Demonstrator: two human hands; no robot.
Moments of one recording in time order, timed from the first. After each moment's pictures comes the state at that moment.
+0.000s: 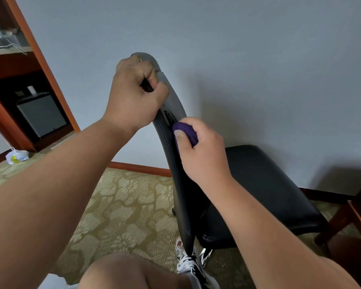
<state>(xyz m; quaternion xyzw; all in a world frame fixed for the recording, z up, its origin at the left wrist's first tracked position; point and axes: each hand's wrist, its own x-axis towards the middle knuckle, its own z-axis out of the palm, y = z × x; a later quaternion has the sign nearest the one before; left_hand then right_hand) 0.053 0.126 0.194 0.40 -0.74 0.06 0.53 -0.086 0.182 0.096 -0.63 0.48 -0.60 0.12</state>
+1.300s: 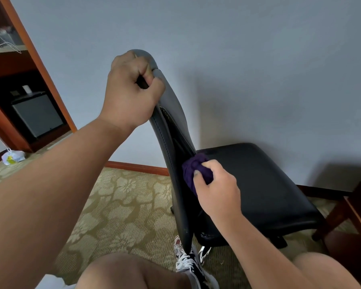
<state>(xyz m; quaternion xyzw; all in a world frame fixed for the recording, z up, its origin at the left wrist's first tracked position) 0.052 0.126 0.193 0.39 -0.74 0.06 0.55 -0.113 0.208 0.011 -0.57 0.64 -0.49 0.14</state>
